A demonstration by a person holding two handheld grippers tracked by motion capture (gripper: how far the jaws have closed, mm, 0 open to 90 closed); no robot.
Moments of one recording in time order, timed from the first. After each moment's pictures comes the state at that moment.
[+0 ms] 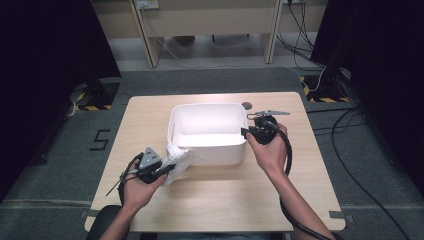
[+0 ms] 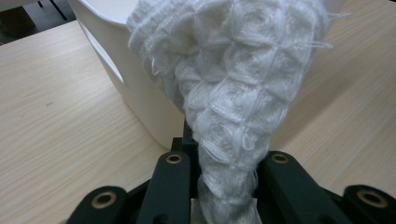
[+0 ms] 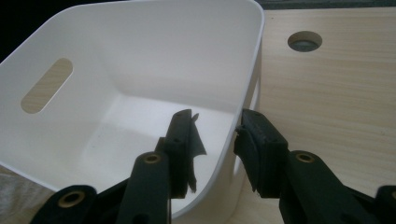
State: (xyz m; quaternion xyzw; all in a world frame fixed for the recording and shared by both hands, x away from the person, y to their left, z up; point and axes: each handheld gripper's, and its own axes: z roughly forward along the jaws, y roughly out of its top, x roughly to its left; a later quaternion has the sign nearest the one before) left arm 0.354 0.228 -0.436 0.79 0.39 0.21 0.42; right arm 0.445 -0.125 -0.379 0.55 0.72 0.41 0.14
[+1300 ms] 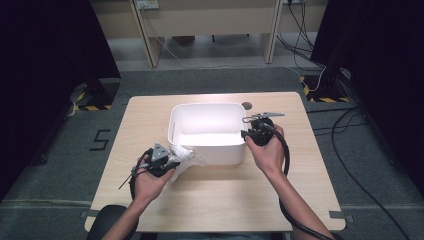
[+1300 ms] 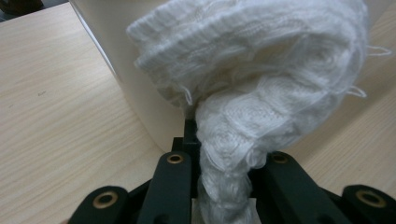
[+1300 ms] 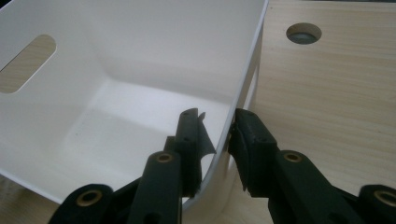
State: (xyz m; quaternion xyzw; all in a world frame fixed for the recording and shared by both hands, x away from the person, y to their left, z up) left arm 0.378 0.211 -0.452 0.79 0.42 0.21 0.39; right arm 0.448 -0.120 -0.390 0.54 0.73 0.38 0.15
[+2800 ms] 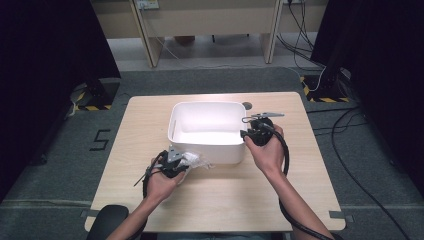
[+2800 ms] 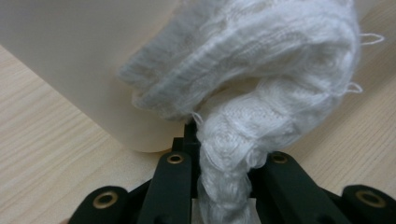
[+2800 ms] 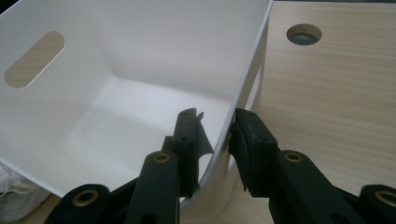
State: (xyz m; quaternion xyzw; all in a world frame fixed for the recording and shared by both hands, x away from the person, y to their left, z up) left arm 0.393 0.186 -0.482 0.82 0.40 0.21 0.36; right arm 0.448 -0.119 -0.390 0.54 0.73 0.38 0.16
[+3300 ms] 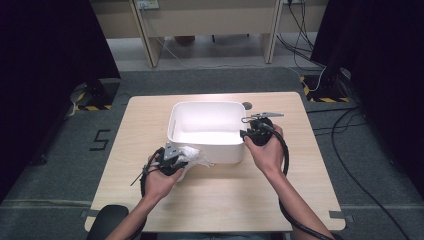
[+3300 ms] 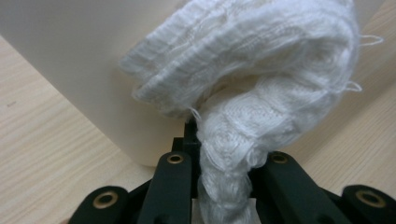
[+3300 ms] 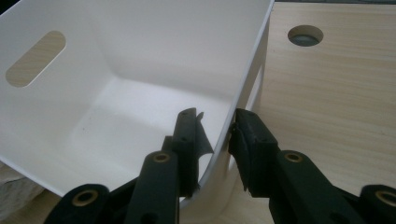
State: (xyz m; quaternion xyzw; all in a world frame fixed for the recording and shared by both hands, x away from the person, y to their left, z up) left arm 0.389 0.188 -0.458 0.80 0.41 0.22 0.38; right arm 0.448 -0.118 -0.391 0.54 0.73 0.39 0.15
